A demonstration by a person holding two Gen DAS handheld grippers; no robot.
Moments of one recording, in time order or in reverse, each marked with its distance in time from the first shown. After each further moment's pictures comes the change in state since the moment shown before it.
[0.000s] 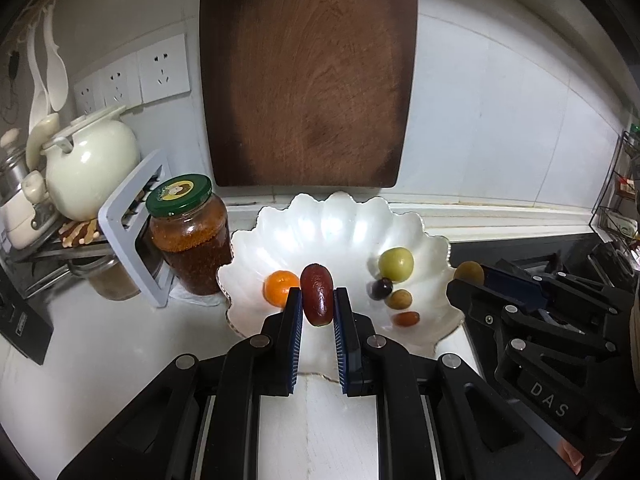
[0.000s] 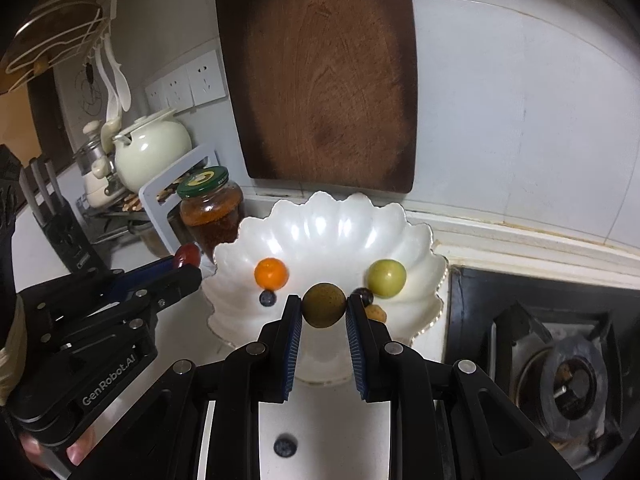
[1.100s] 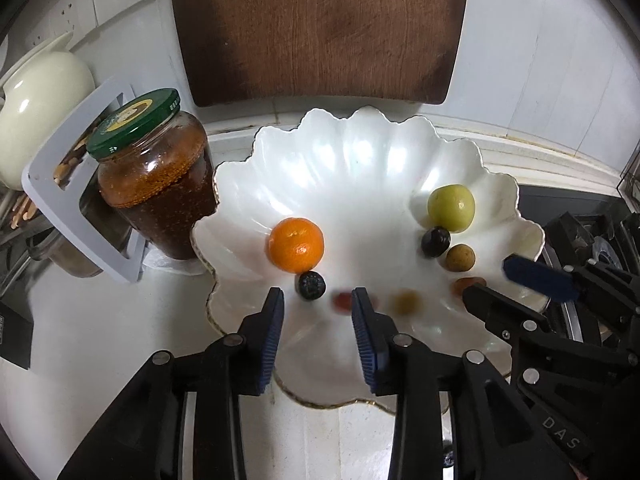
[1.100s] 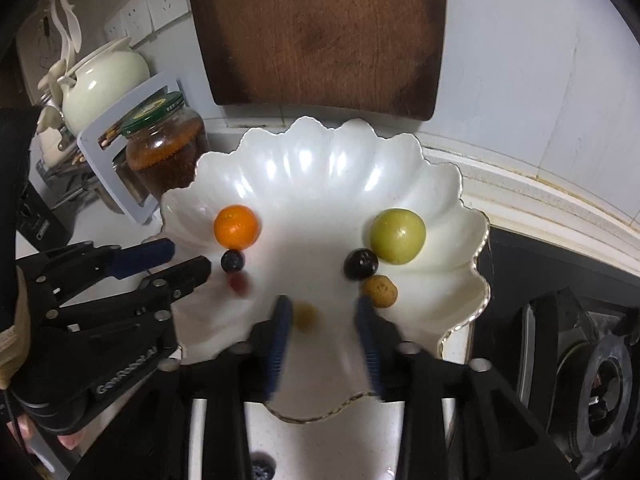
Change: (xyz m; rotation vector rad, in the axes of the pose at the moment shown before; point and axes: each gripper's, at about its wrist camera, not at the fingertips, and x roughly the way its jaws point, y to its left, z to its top) left arm 0.097 0.016 -0.008 0.024 0.264 0.023; right arm 0.089 -0.007 -0.008 -0.001 0.225 -0.037
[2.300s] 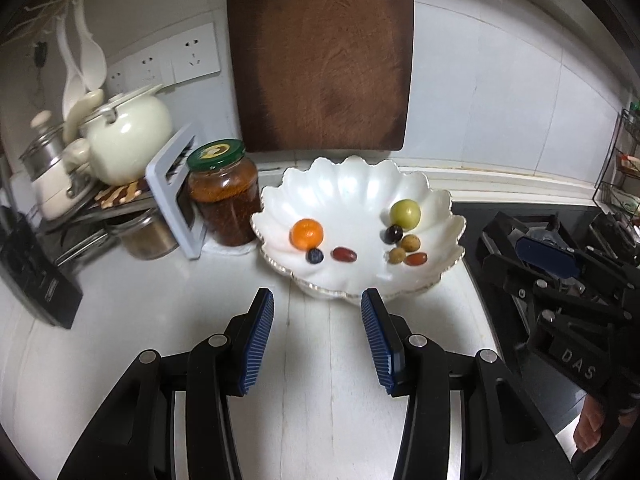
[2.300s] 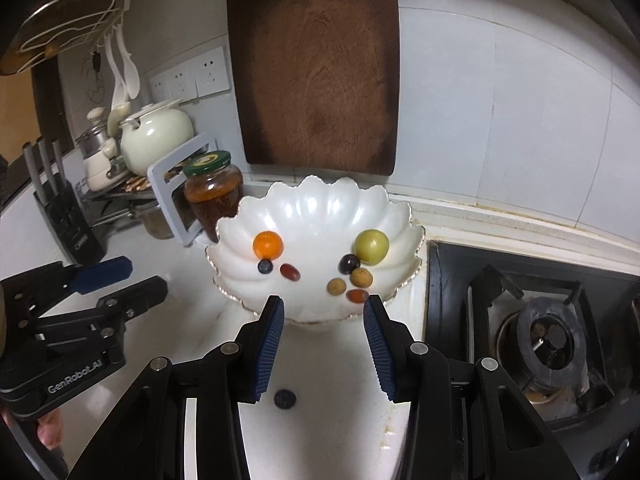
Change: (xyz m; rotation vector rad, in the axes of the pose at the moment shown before) left arm -0.139 -0.010 -0.079 -0.019 -0.196 0.041; right arm -0.127 0.013 -0.064 -0.005 -0.232 -0.020
